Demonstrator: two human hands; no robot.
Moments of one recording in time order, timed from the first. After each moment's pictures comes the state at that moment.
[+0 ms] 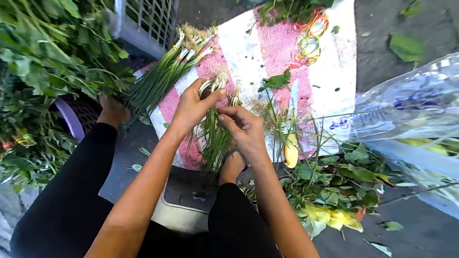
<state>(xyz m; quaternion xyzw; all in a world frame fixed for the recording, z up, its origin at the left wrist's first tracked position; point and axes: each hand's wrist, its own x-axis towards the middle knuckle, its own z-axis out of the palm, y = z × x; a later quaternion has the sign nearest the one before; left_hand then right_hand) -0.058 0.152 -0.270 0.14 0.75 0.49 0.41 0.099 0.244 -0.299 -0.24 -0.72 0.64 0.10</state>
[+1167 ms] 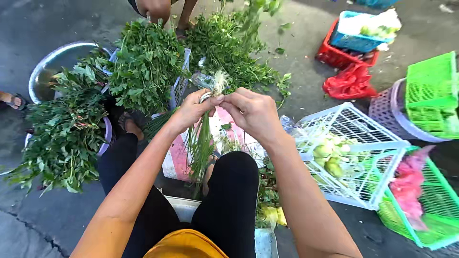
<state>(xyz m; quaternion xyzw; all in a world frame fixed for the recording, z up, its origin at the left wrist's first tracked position) 0.005 0.041 -0.001 0.36 0.56 0.64 0.37 0.142 0.188 0.031 0.03 -0.96 0.13 0.26</state>
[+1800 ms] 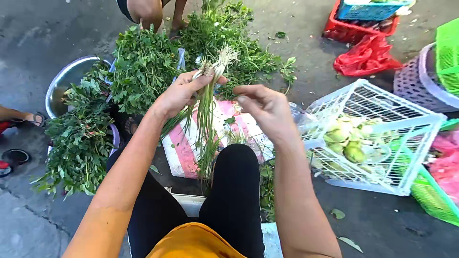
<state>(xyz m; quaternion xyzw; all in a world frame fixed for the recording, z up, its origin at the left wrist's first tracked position) -0.004 0.049 0.048 0.45 0.57 0.57 0.38 0.200 0.204 0.019 -0.13 -0.85 0.45 0.24</state>
